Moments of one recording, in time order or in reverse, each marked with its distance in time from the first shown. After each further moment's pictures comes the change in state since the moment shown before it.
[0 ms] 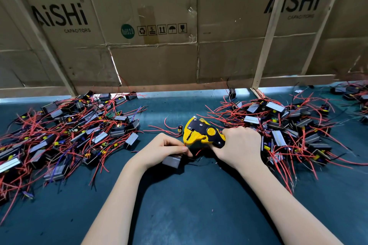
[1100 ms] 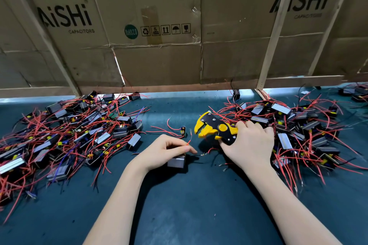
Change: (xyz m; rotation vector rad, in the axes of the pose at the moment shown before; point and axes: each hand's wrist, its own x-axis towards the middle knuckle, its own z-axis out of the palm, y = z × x) left_hand 0.002 -0.005 -0.001 0.090 0.029 0.084; right_hand 0.003 0.011 0.009 0.015 0.125 0.148
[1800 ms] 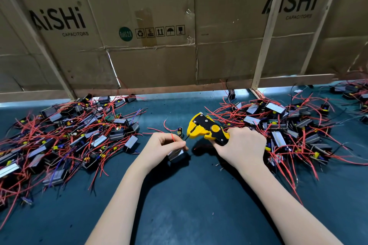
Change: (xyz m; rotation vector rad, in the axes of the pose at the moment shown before) left_hand 0.003 -0.001 0.004 -0.200 0.201 -0.050; right_hand -0.001 -0.008 -0.005 -0.024 -0.153 0.066
